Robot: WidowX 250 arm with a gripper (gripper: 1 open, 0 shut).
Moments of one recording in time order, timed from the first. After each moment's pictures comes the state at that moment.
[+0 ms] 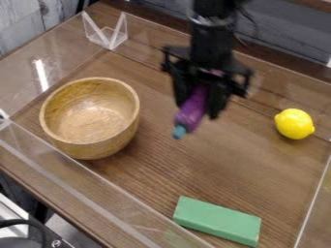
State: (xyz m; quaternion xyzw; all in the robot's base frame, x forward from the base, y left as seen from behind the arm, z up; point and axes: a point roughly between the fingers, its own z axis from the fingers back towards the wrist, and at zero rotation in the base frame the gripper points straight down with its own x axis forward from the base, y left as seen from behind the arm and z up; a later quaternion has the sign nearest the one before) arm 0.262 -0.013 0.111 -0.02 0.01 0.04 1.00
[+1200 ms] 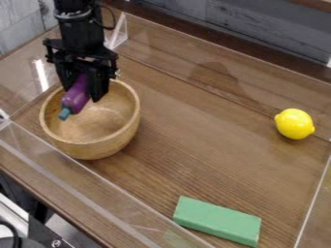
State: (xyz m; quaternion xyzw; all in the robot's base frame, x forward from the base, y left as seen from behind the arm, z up) arm 0.228 0.128 0.080 -0.01 0.03 0.10 0.99
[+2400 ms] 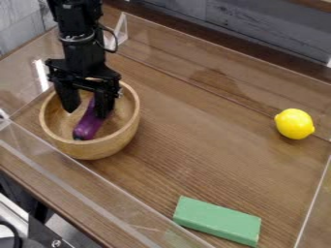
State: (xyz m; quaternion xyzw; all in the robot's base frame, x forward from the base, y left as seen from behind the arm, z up) arm 0.226 0.114 0.058 0.00 0.04 0.10 0.99
